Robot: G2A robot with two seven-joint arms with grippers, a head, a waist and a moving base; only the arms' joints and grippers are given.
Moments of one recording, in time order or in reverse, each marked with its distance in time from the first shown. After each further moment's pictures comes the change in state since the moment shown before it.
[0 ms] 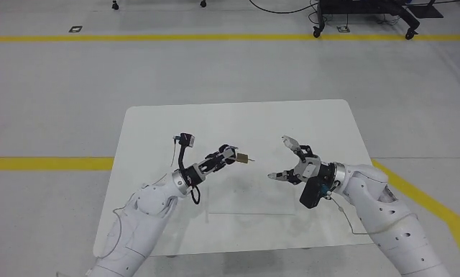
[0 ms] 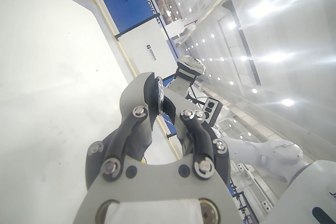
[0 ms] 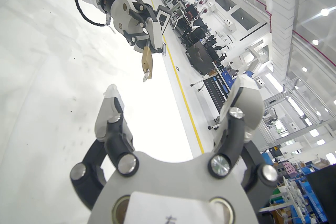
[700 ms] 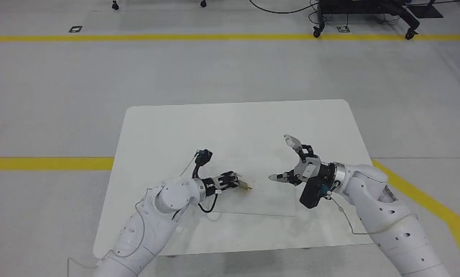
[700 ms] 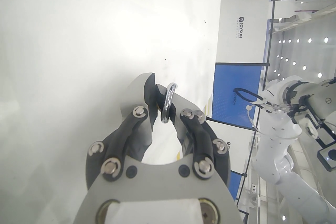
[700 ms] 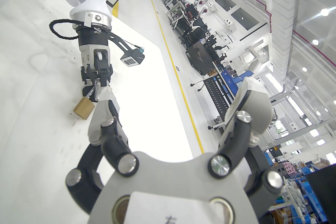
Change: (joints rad) left arm -0.085 -0.020 0.170 0.094 0.319 0.536 0.024; right arm 0.000 0.000 0.000 0.000 0.000 0.000 0.000
